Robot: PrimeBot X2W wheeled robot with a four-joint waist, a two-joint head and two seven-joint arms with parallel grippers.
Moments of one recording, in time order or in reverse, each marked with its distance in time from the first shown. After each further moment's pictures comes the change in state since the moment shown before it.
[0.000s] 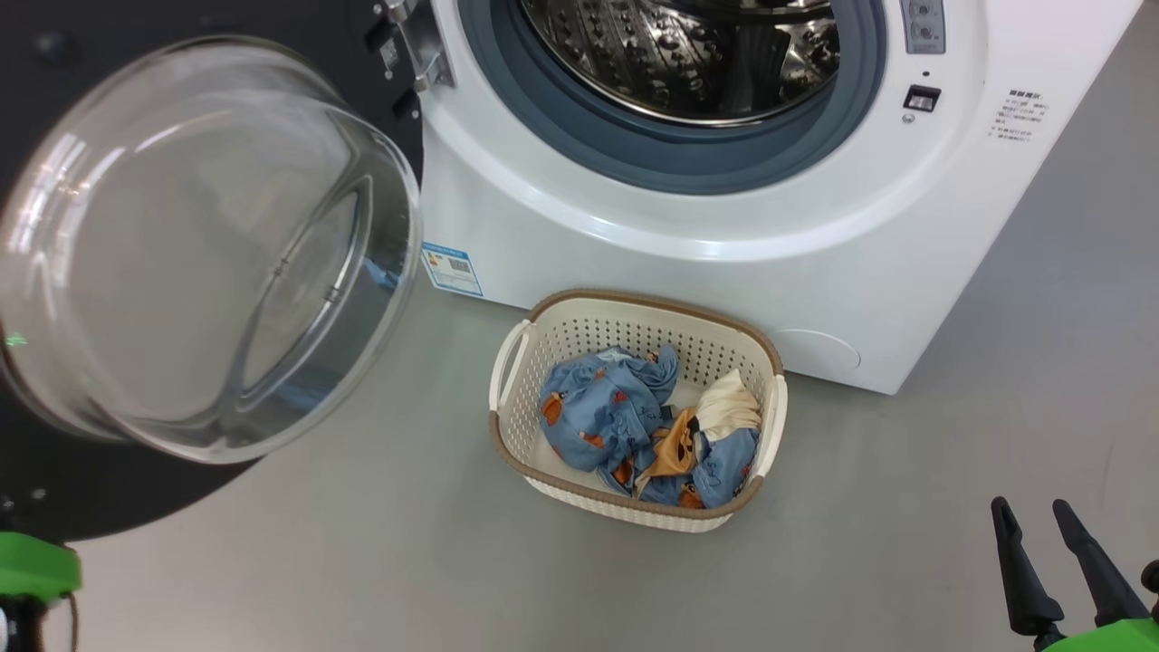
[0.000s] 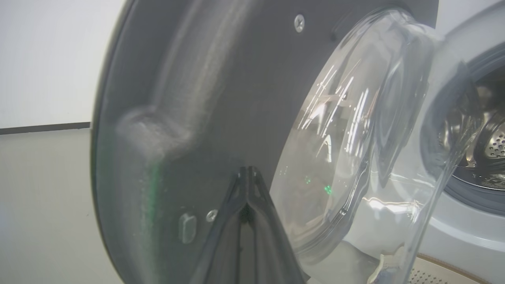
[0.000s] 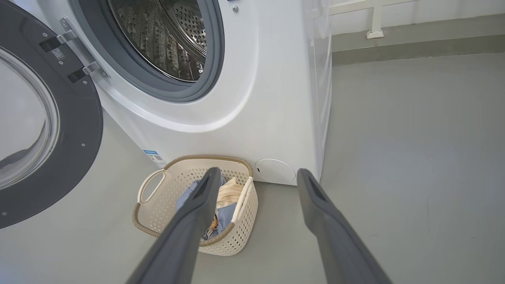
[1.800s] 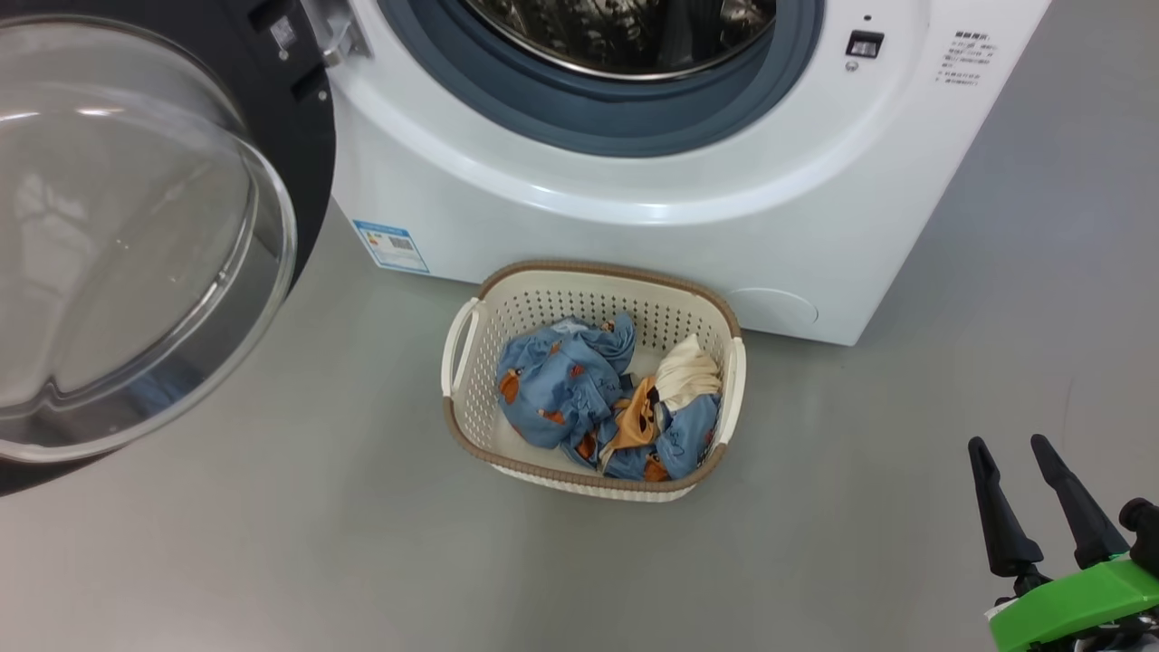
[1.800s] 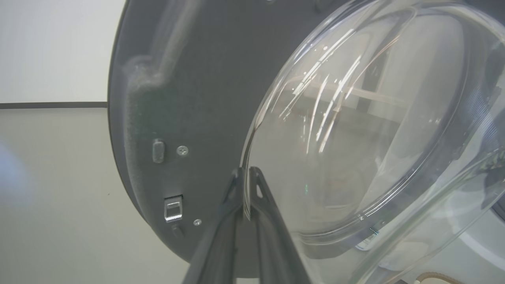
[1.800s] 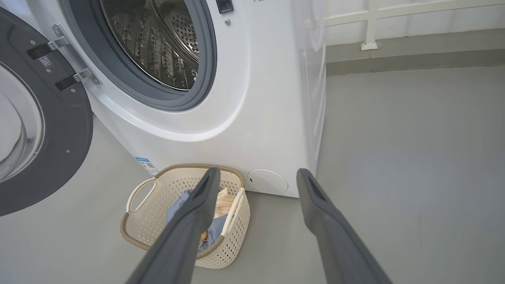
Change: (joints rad) left arm -0.140 0.068 0.174 0.220 0.010 -0.026 0.000; right arm -0.103 -0.023 0.045 -0.003 -0.022 0.000 0.000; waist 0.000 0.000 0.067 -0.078
